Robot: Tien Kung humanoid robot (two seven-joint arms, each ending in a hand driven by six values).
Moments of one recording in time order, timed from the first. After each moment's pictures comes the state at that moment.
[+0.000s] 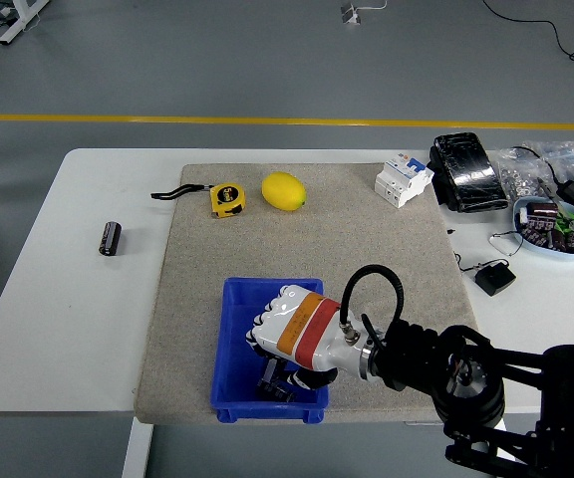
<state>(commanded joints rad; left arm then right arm) -0.12 0.15 -0.42 -0.25 1.15 0.15 0.25 0.79 -0.31 0.27 1.67 -2.27 0.10 -0.23</state>
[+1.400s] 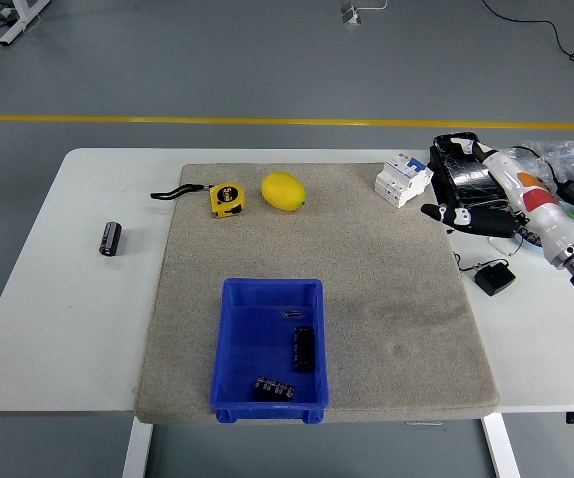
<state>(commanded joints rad) -0.09 0.12 -0.28 -0.25 0.93 0.23 0.19 0.43 -0.49 1.00 1.33 -1.43 -0.18 0.23</state>
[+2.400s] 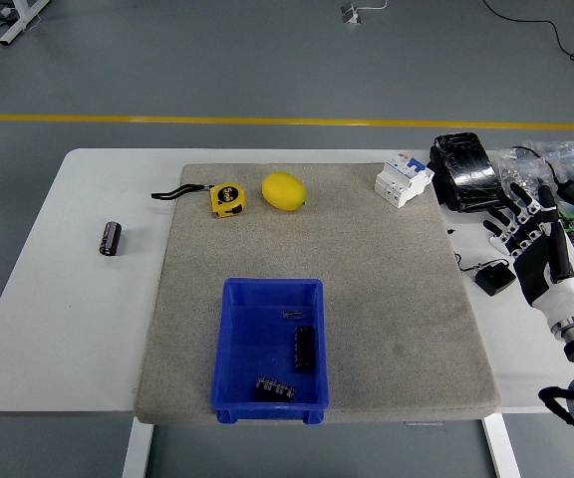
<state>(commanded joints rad) -0.09 0.10 -0.35 -0.25 1.05 0.20 0.21 0.20 -0.30 1.18 1.27 -0.60 -0.15 0.30</state>
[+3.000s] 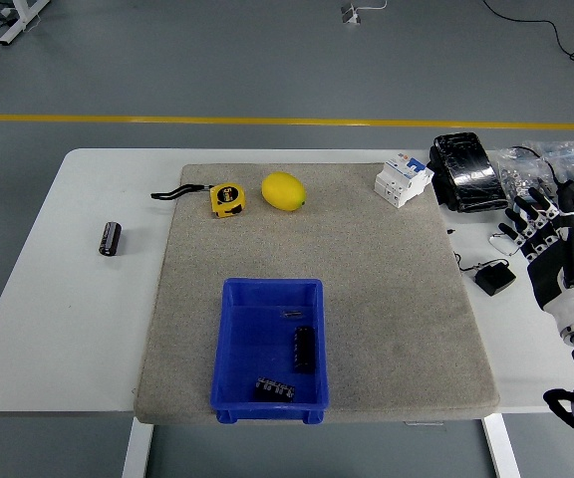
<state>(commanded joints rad) -0.11 0.10 -0.35 -0.25 1.04 0.22 0.20 0.18 -0.27 1.24 1.25 -0.62 -0.13 0.31</state>
